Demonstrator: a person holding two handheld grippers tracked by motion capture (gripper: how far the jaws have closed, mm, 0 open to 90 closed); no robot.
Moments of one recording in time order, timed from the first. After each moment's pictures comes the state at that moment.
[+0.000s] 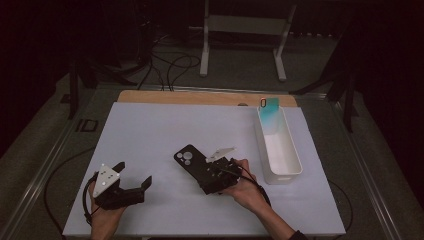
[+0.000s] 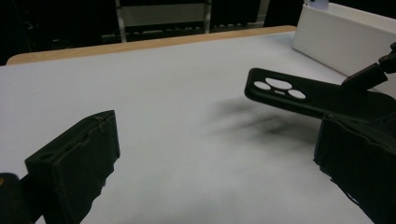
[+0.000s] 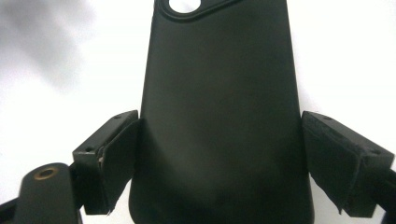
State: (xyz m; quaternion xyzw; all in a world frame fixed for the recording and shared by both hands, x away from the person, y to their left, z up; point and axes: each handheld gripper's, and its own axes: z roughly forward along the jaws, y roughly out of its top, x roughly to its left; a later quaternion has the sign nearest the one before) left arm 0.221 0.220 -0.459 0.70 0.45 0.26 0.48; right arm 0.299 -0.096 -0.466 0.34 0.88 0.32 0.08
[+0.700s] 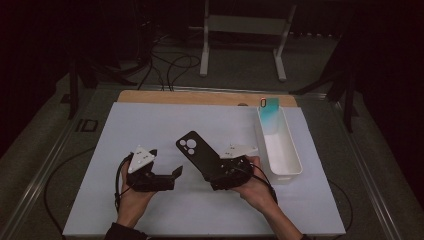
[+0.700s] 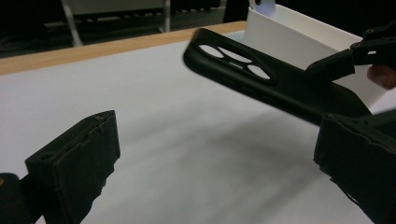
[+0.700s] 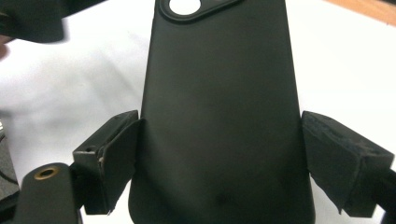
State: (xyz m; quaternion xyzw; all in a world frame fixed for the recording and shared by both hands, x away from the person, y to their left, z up) left arm 0.261 0.148 -0.431 0.74 0.42 0.19 0.49; right arm 0.286 -0.119 -0.434 0.32 0.84 0.42 0.11
